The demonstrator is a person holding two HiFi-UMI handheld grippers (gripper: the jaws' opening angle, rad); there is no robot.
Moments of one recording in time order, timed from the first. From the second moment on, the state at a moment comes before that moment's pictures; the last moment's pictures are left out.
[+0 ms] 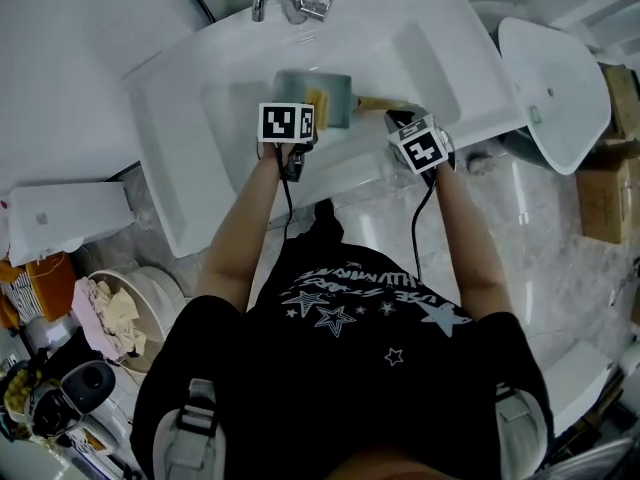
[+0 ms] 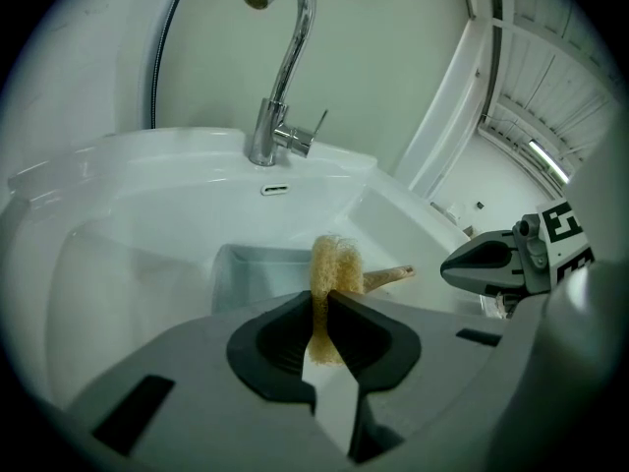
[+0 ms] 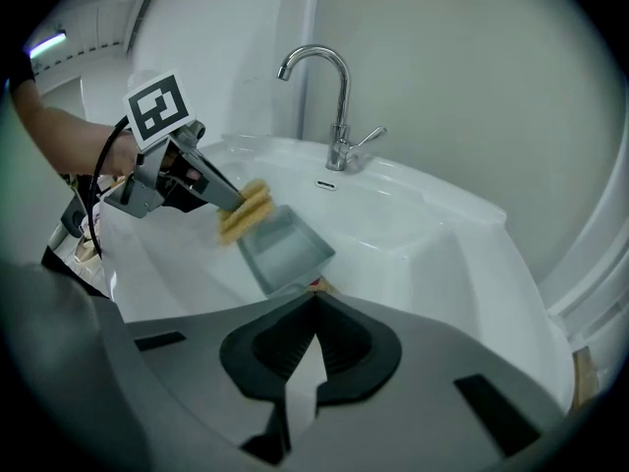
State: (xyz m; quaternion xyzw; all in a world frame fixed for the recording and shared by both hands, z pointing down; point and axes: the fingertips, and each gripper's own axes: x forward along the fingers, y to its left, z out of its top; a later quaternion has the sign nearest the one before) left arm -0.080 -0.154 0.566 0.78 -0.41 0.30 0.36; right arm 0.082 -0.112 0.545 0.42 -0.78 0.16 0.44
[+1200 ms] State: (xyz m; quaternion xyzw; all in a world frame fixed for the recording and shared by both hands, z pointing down) left arm -0.075 0.030 0.467 0.81 -0.43 0.22 0.33; right arm 0.072 0.068 0.477 0.44 -0.81 0.13 0.37
